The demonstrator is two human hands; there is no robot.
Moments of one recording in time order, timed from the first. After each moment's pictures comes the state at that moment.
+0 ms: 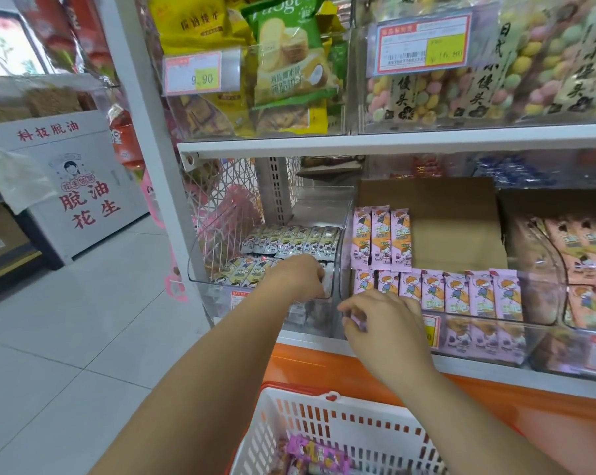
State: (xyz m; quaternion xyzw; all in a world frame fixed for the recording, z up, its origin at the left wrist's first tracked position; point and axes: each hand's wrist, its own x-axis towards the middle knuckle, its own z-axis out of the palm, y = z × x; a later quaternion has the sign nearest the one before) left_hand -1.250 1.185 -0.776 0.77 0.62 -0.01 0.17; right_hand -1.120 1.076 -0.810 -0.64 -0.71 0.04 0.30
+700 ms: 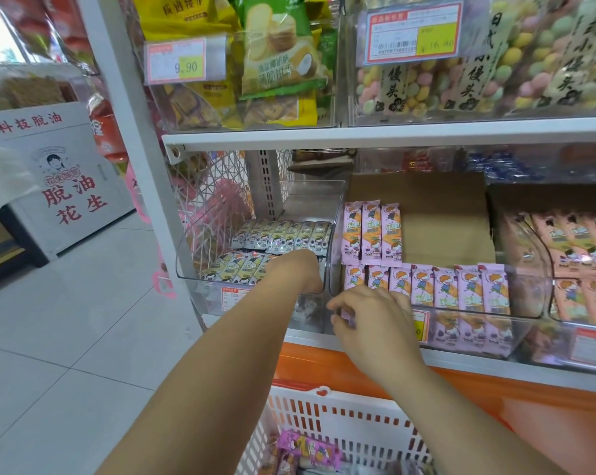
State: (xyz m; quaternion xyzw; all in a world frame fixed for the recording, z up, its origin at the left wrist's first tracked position) left_hand -1.231 1.198 -0.781 0.75 0.65 -0.06 0.13; right_hand -1.120 1.076 -0.811 -0.63 -0.72 0.04 0.30
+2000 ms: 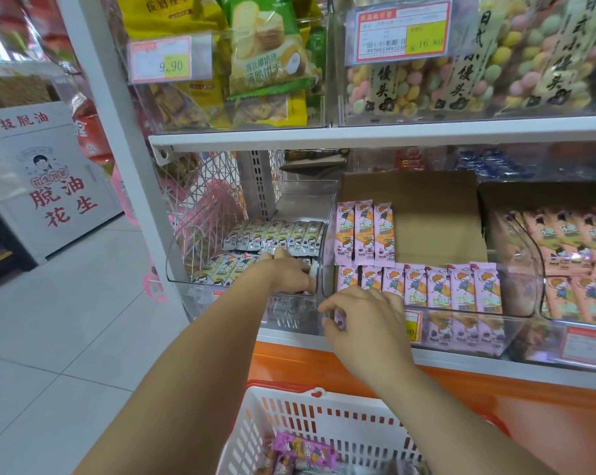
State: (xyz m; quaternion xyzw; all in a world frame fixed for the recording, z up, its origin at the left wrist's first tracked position) left_hand -1.246 1.201 -0.779 0.75 0.63 -0.12 0.15; right_hand -1.122 1.077 -0.813 -0.63 -0.72 0.03 0.30
